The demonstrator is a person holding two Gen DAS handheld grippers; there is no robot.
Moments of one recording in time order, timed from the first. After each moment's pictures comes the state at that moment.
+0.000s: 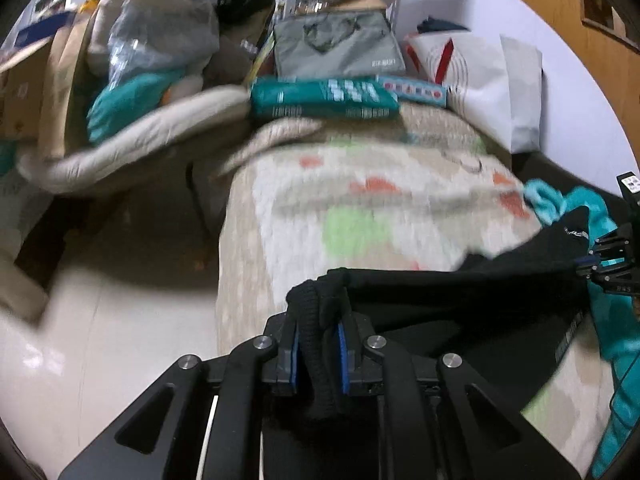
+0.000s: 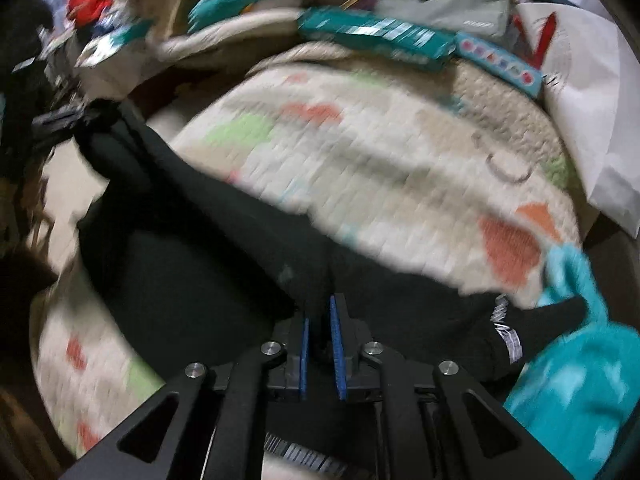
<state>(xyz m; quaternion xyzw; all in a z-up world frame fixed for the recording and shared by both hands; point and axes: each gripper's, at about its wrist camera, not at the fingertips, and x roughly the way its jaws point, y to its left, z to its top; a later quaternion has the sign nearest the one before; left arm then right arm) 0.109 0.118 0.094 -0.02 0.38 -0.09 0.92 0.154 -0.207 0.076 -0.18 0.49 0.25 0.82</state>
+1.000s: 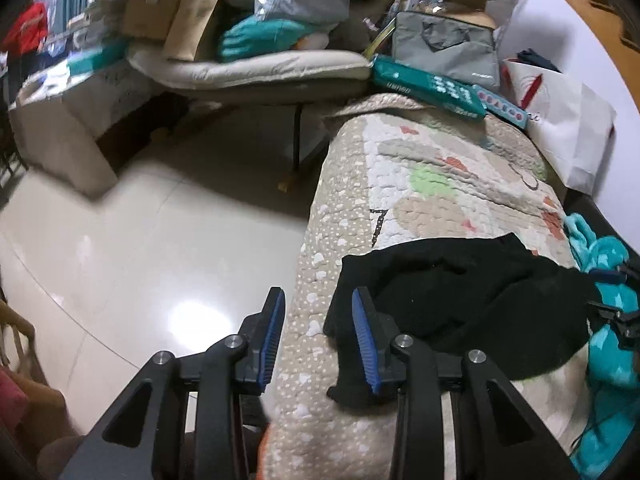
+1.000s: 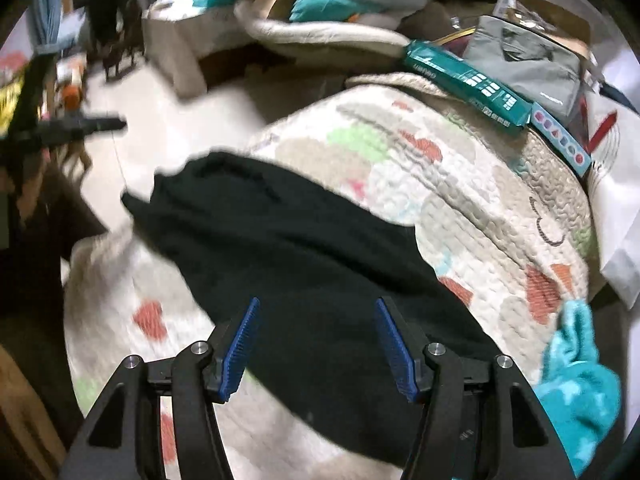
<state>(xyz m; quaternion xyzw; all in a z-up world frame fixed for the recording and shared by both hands) 0.006 0.169 0.100 -0.15 0.42 0.06 0.89 0.070 -0.120 0.109 -0.24 0.44 0.31 0.81</state>
